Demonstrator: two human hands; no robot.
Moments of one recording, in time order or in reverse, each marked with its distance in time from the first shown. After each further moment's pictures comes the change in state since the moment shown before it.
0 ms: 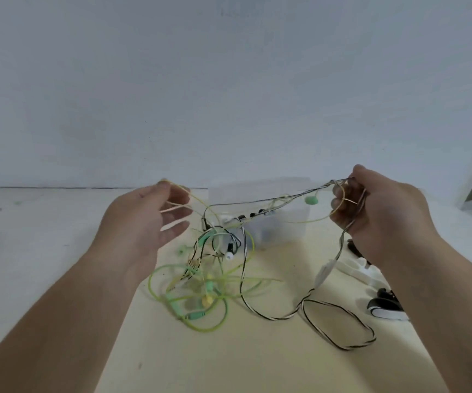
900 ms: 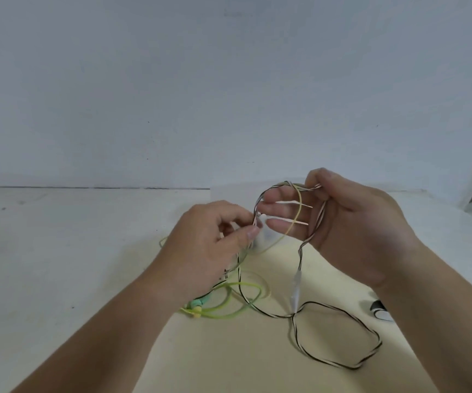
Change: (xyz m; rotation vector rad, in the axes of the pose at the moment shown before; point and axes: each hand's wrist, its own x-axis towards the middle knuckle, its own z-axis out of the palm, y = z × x) left_hand -0.029 -0.023 0.028 0.601 -0.389 0.530; right_hand -0.033 0.005 0.018 0.097 -0.728 0.094
